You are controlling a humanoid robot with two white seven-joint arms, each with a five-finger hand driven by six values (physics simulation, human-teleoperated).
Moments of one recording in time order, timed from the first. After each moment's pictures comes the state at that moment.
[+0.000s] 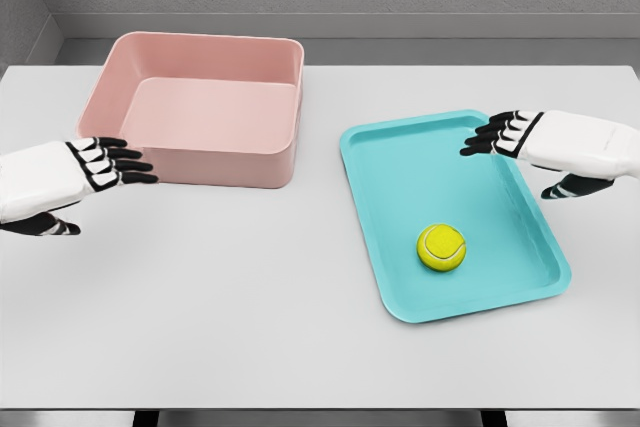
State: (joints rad) left arm -0.19 1.27 -0.40 -1.80 -0.32 -0.61 -0.16; right arm -0.57 -1.13 0.64 -1.65 0.23 -0.61 0.38
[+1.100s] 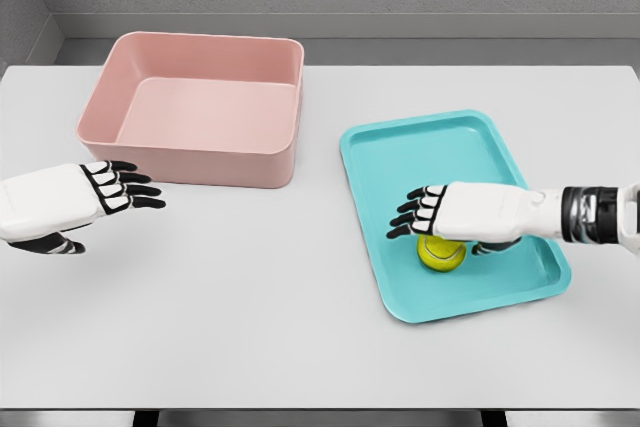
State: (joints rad) left arm -0.19 1.26 -0.44 -1.80 -0.37 -0.61 -0.18; right arm -0.55 -0.93 0.76 -1.72 0.43 -0.61 0.50
